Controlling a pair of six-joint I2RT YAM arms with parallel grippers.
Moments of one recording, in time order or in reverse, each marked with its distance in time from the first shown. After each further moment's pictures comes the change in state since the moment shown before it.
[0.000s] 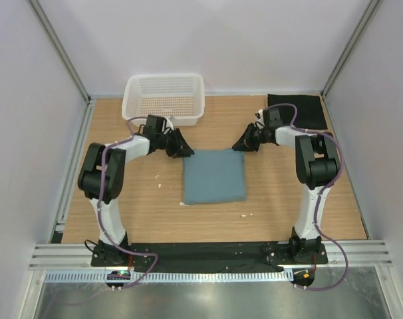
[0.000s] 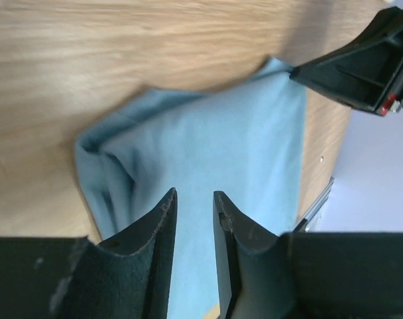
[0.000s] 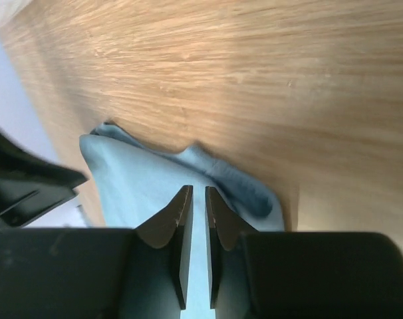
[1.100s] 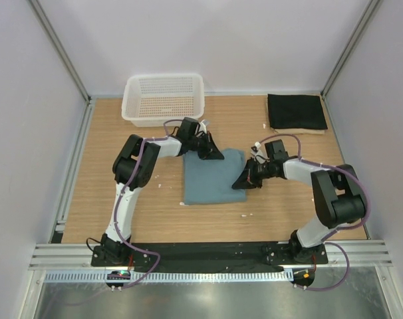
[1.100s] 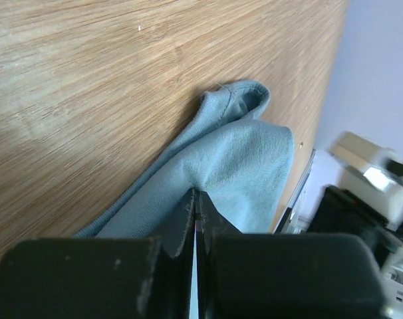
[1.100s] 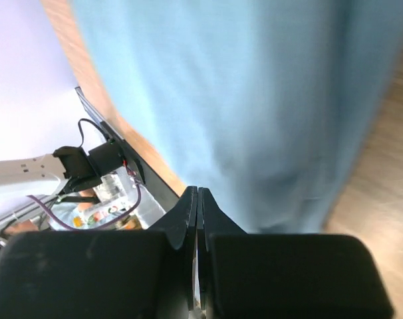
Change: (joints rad) left arm -0.213 0.325 0.276 0.166 0.082 -0.134; right arm 0.089 -0.454 -0.561 -0.063 -0.167 -0.066
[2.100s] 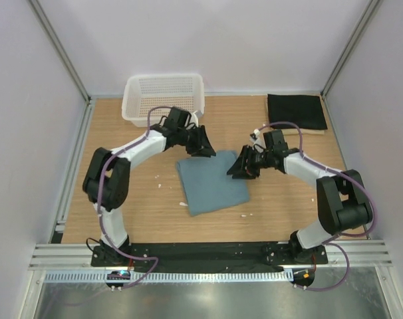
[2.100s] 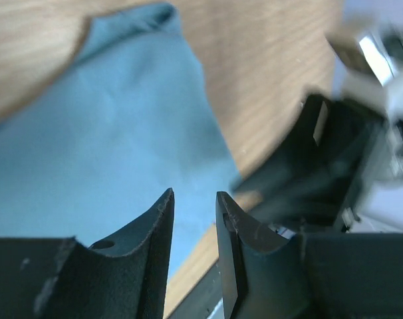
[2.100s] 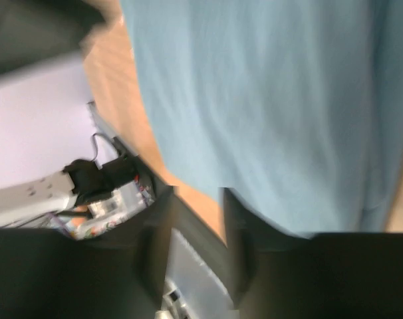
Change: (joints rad) left arm -0.002 -0.322 -0.047 -0.397 -0.096 0.178; right arm 0.042 -0.129 0.067 -0.046 0.046 0.044
